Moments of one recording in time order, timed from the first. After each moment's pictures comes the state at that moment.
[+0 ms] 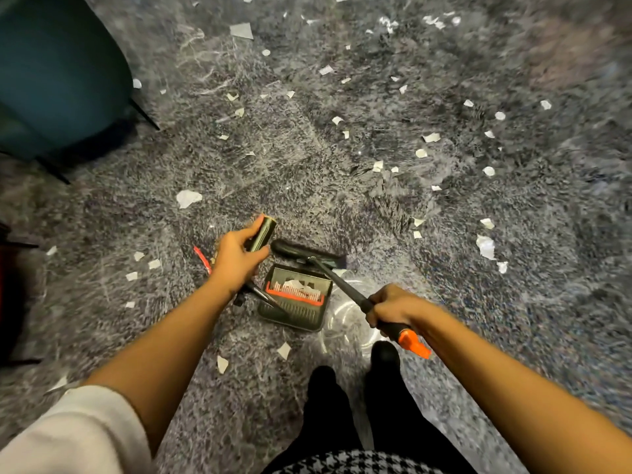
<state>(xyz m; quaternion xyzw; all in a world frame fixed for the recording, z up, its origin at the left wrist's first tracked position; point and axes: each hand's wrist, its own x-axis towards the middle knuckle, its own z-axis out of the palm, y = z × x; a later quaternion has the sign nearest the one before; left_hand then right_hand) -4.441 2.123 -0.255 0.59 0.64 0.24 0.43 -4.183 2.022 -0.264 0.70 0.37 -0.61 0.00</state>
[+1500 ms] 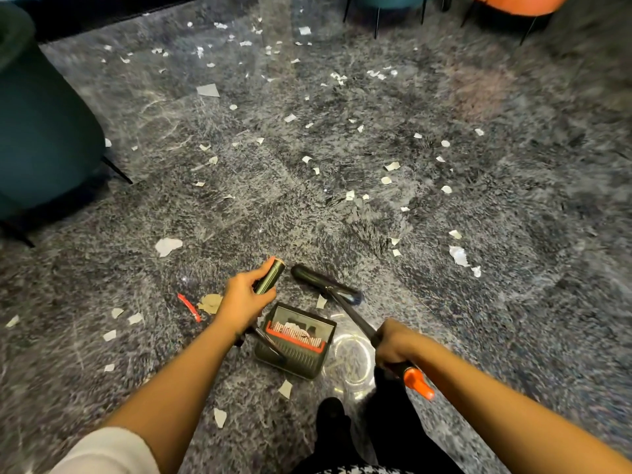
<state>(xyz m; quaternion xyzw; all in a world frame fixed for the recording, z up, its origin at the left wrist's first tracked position) -4.473 2.100 -0.263 0.68 0.56 0.17 0.45 -4.232 1.969 -0.268 0.77 0.38 -0.50 0.10</state>
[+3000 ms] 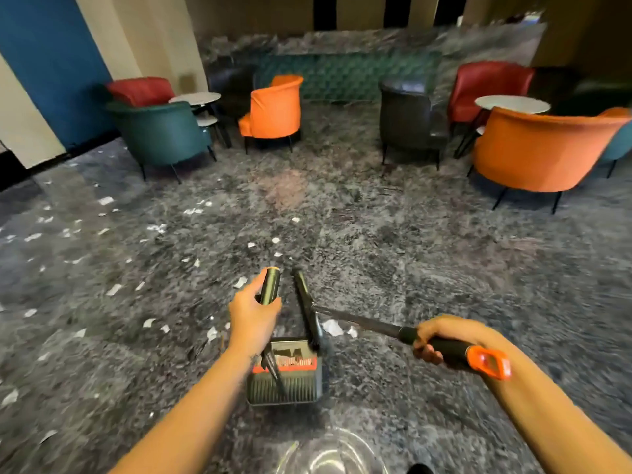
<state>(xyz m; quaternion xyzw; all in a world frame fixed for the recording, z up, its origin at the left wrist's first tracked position) -4.078 2.074 -0.123 0.75 0.34 0.25 0.51 -3.941 1.814 -0.089 0.70 0.01 -0.59 -0.40</state>
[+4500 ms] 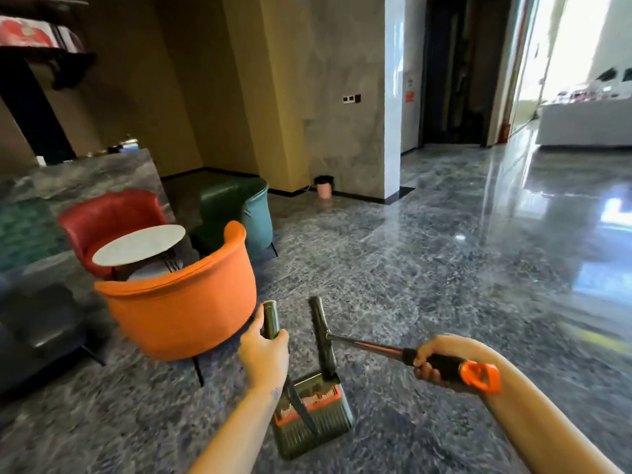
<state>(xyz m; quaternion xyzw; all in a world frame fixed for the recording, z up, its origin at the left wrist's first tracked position) -2.906 1.338 -0.072 0.77 -0.02 0.06 0.63 -3.037 1.087 -0.070 0.58 -0.35 -0.13 -0.73</state>
